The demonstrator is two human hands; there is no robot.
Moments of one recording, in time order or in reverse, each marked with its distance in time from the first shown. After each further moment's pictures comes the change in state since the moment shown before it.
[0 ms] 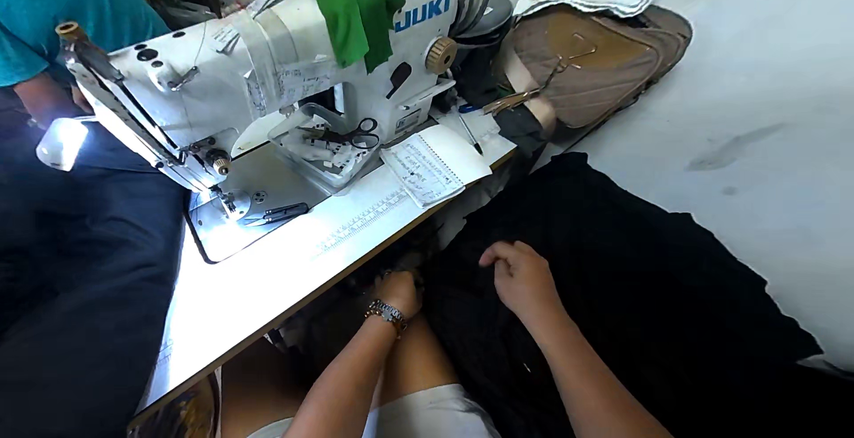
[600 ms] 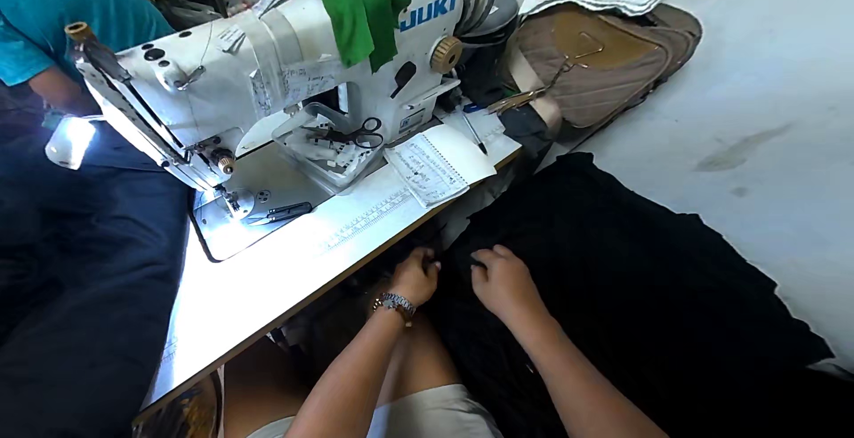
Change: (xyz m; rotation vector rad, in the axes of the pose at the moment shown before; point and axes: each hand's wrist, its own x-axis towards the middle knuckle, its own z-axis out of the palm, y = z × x) left_hand 0.001 0.018 -0.012 -0.481 0.097 0.054; right_hand 0.002 -0.016 0.017 -0.139 -0.157 0.038
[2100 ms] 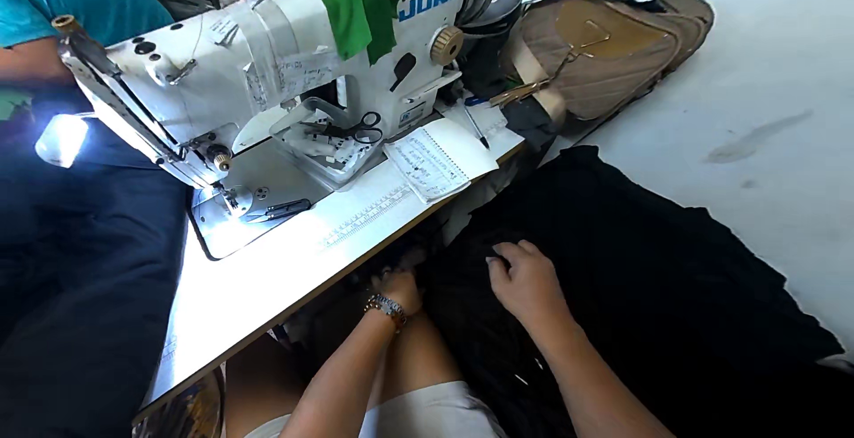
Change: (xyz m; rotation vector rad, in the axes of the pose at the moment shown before) left_hand 0.005 -0.035 0.007 0.515 -0.101 -0.078; right_hand -0.007 0.018 -0.004 0.040 0.223 -0.095
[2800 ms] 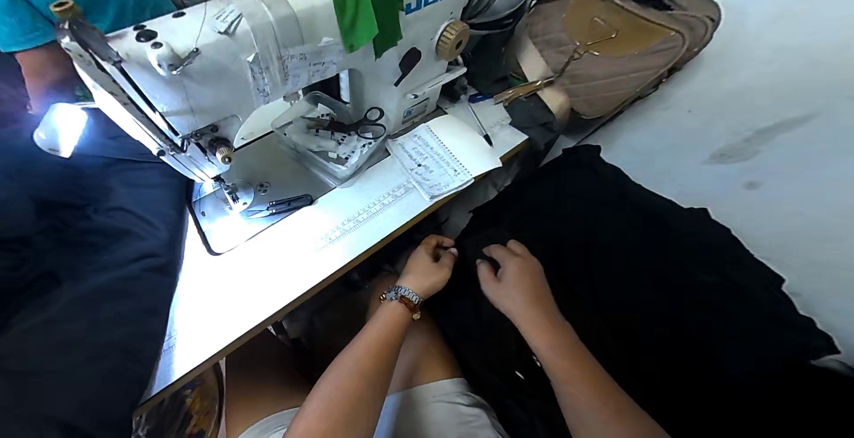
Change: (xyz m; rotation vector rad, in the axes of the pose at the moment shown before) left_hand -0.017 0.046 -0.043 -0.776 0.022 0.143; right_hand -0.001 -0.008 0.007 -0.013 -0.087 0.034
